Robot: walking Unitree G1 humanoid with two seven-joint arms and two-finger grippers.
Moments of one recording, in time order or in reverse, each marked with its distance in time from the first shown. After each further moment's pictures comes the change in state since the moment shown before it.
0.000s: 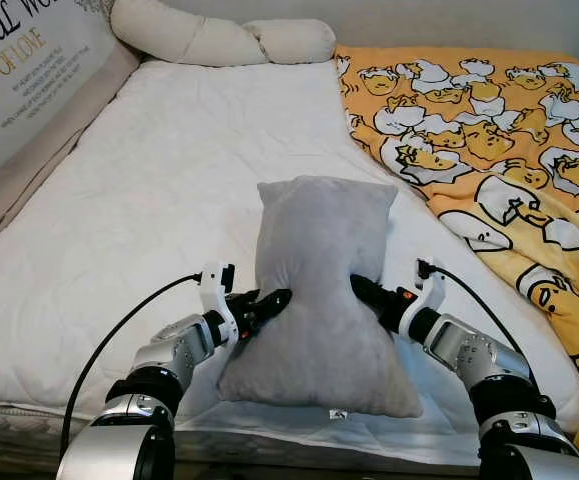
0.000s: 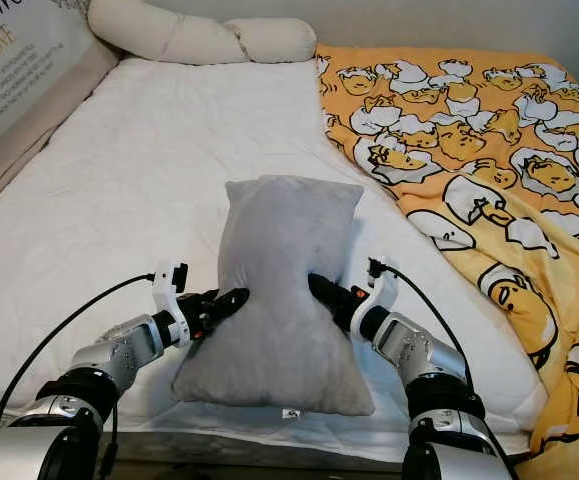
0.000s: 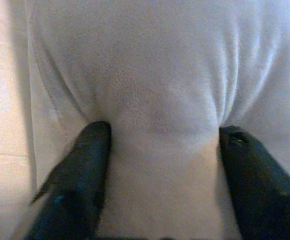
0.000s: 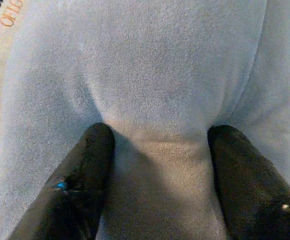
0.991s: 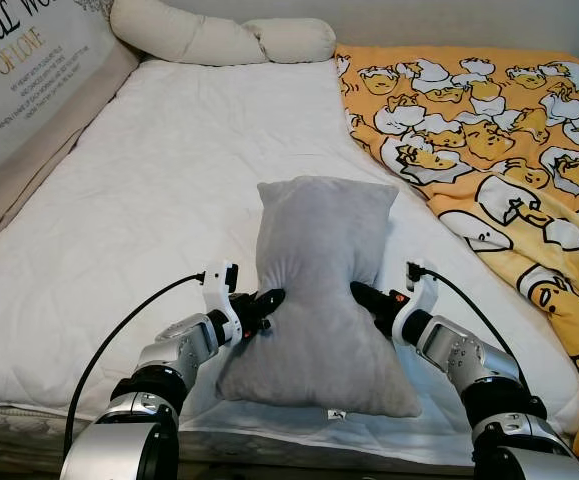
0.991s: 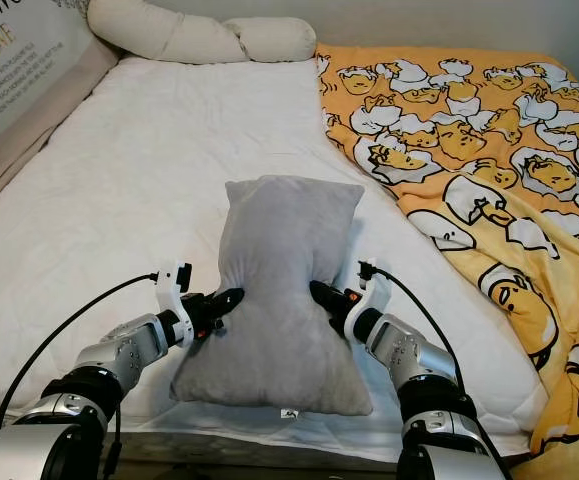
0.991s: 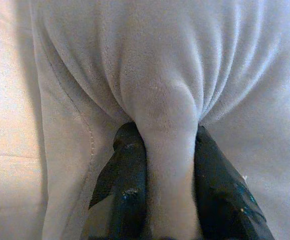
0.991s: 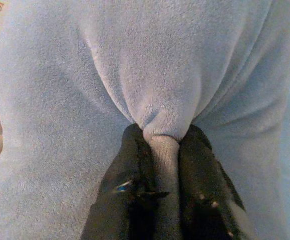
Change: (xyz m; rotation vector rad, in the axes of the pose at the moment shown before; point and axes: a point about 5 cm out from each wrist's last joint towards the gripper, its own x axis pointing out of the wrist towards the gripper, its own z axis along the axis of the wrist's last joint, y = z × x) left arm 0.004 -0.001 0.000 0.004 0.002 0.033; right arm 0.008 0.004 -0.009 -0.048 0.020 -0.018
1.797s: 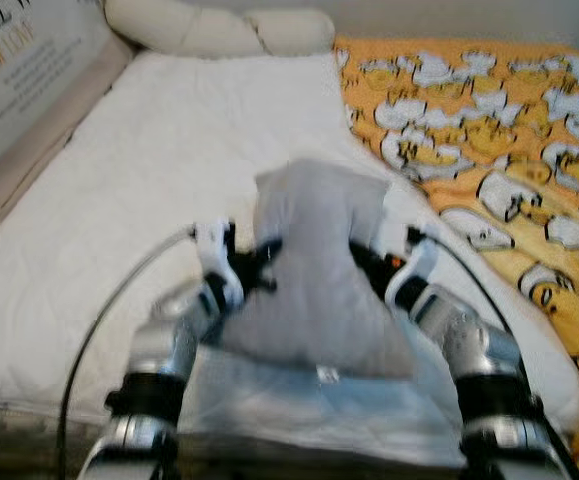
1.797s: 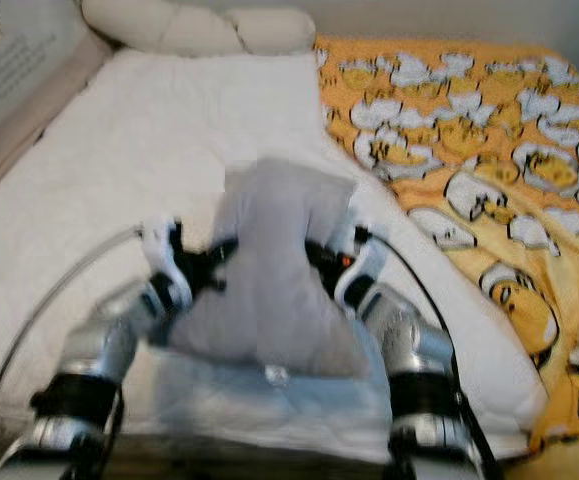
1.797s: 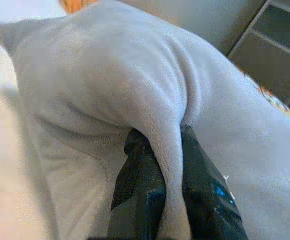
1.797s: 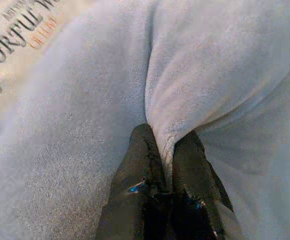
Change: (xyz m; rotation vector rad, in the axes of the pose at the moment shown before) left arm -0.015 -0.052 0.073 0.309 -0.316 -0.012; right arm -0.002 0.056 0.042 -0.134 -0.200 0.095
